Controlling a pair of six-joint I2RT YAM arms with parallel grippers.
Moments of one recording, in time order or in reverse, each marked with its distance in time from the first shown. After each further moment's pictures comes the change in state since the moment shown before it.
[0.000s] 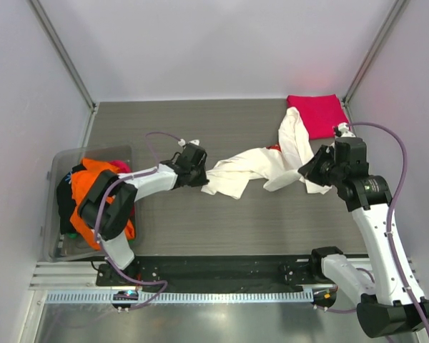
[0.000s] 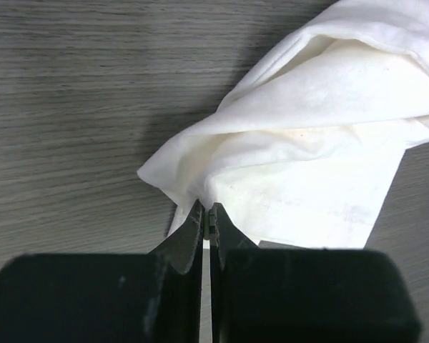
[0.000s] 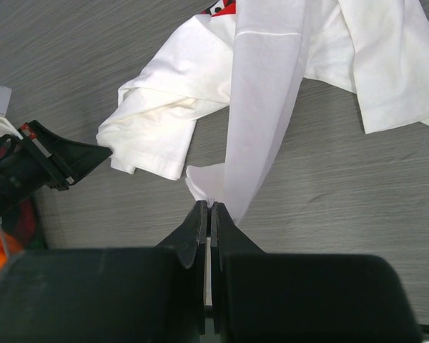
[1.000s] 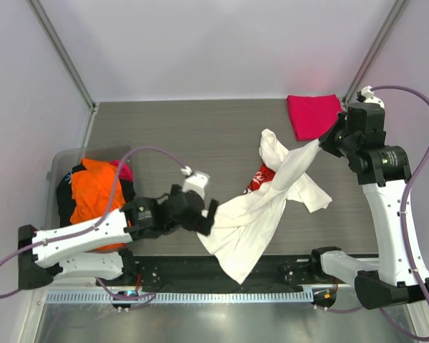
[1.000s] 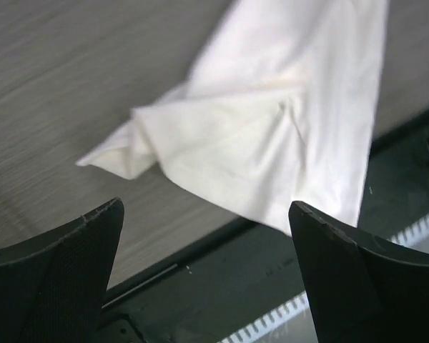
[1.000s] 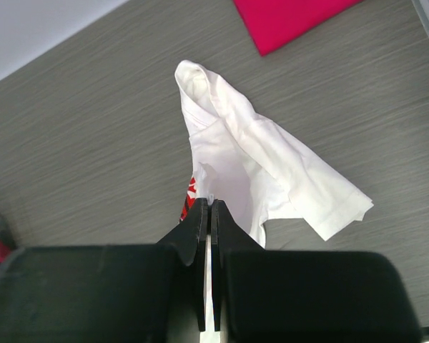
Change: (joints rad) left arm -0.657 -0.669 -0.037 -0.607 -0.315 0.049; right arm -0.001 0.221 0.453 -0.130 0.265 -0.013
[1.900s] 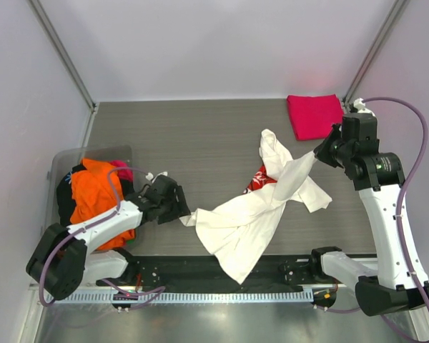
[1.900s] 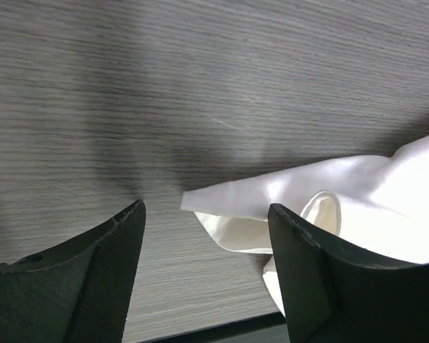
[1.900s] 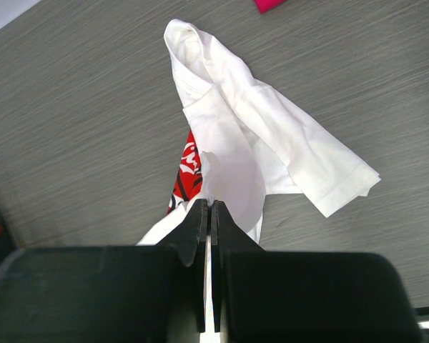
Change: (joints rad) left arm 0.675 0.110 -0.416 0.370 0.335 -0.213; right arm -0.001 -0.050 -0.129 -0.011 -0.049 0.011
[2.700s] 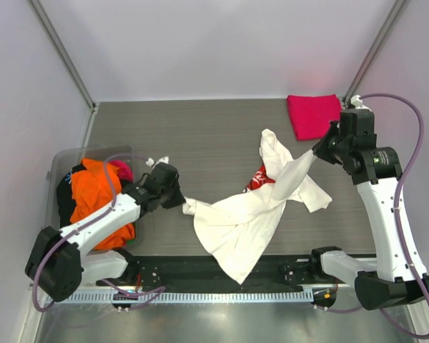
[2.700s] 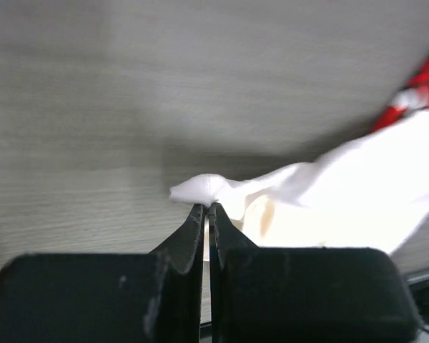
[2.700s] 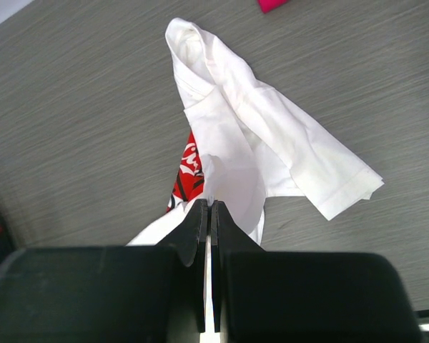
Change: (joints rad) left arm 0.000 0.003 0.105 -0.017 -0.016 0.021; right arm 0.000 0.030 0.000 0.006 -0.008 -0.002
